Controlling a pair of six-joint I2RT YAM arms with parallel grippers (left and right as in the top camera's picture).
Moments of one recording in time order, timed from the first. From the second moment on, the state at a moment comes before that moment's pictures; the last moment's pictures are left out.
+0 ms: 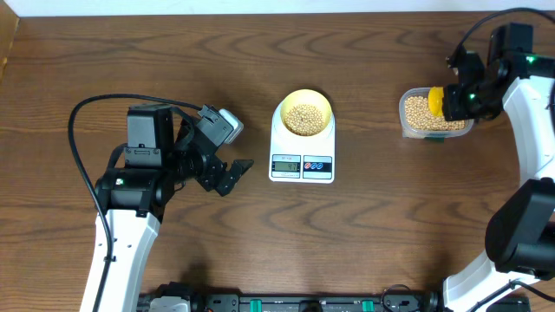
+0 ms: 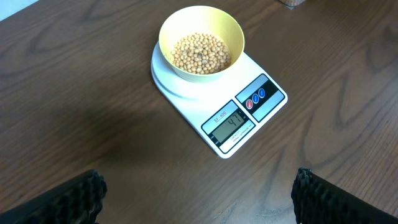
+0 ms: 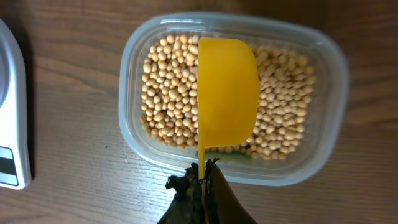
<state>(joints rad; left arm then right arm) -0.07 1.13 1.01 -0.78 0.54 0.54 -0.17 1.84 1.58 -1.05 -0.20 -0.27</state>
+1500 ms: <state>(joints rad) -0.07 1.13 1.01 -0.78 0.54 0.54 -0.42 1.85 1.49 -1.00 -0.70 -0.26</state>
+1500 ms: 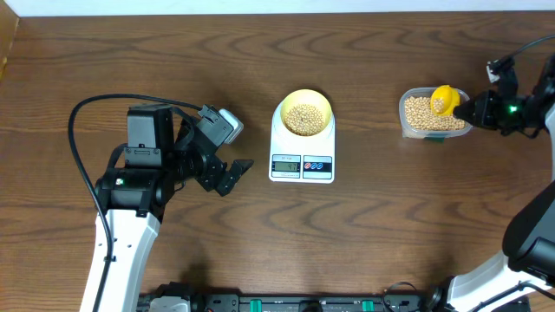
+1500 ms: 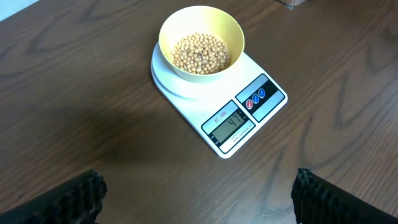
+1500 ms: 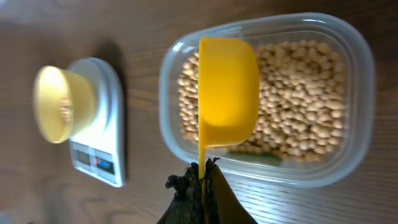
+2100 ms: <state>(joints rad) -0.07 1.13 1.01 -0.78 0.54 0.54 -0.21 1.85 1.49 -1.00 -0.96 -0.24</state>
